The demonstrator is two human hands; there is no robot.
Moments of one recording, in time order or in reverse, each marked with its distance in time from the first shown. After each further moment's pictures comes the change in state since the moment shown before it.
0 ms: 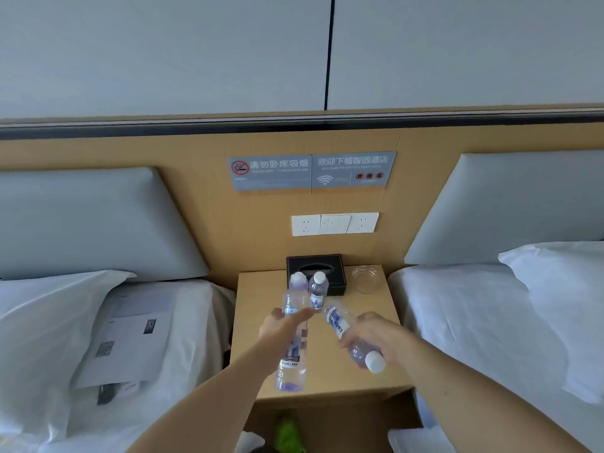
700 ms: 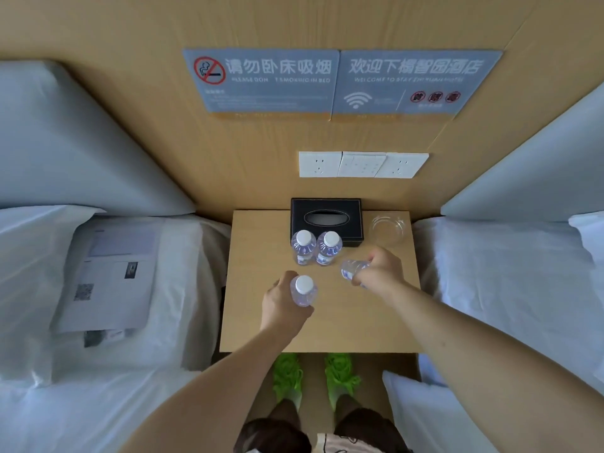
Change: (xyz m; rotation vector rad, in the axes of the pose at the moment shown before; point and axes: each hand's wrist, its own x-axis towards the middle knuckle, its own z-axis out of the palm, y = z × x) left_hand 0.113 -0.049 0.024 0.475 0.170 0.134; right_hand 0.151 -0.042 -0.013 -0.289 0.326 -0.019
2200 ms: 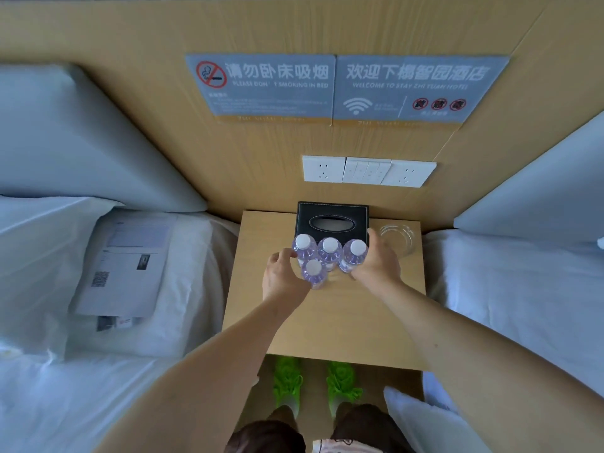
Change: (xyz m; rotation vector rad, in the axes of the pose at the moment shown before) left_hand 0.031 0.046 -0.002 0.083 0.134 -0.050; right_hand 0.029 -0.004 -0.005 -0.094 0.047 -0.326
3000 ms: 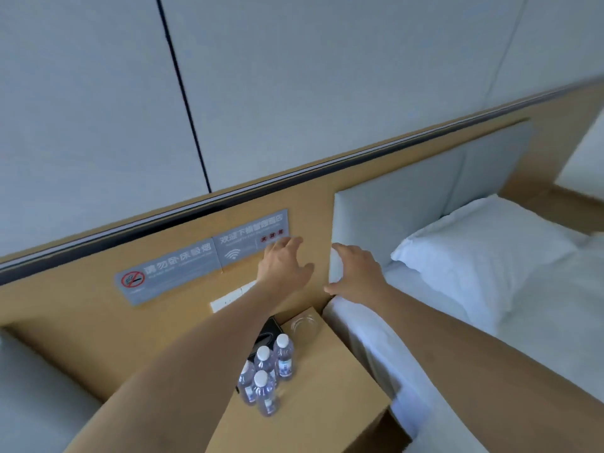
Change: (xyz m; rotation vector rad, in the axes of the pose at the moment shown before) left_hand -0.095 0.239 -0.109 0.348 -0.105 1.107; right_hand -0.200 -0.056 -0.180 -0.158 0.575 0.048
